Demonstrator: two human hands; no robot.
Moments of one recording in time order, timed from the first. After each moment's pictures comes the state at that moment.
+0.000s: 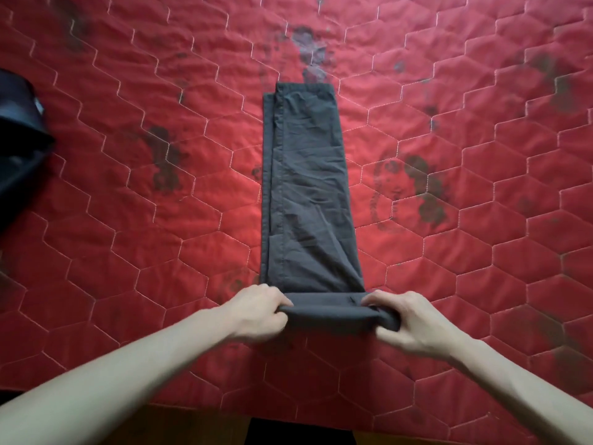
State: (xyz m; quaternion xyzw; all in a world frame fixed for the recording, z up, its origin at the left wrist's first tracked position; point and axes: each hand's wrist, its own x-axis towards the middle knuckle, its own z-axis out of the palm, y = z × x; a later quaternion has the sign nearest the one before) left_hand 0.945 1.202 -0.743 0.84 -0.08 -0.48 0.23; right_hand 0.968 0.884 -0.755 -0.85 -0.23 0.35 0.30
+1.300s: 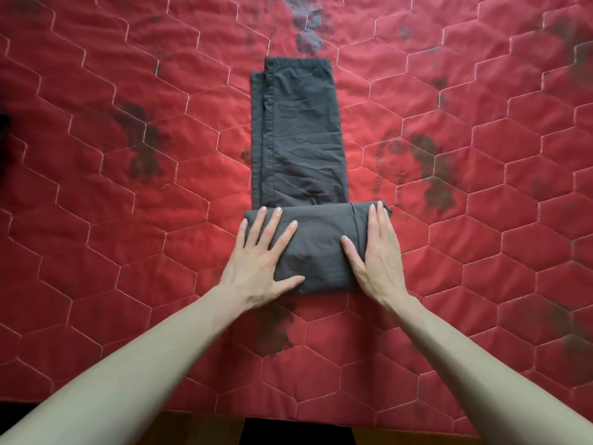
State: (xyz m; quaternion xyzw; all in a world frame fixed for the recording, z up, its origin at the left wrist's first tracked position) left_hand 0.959 1.212 -0.845 0.97 -0.11 -0.20 0.08; right_hand 1.003 0.949 -0.856 -0.97 -0.04 0.10 0.23
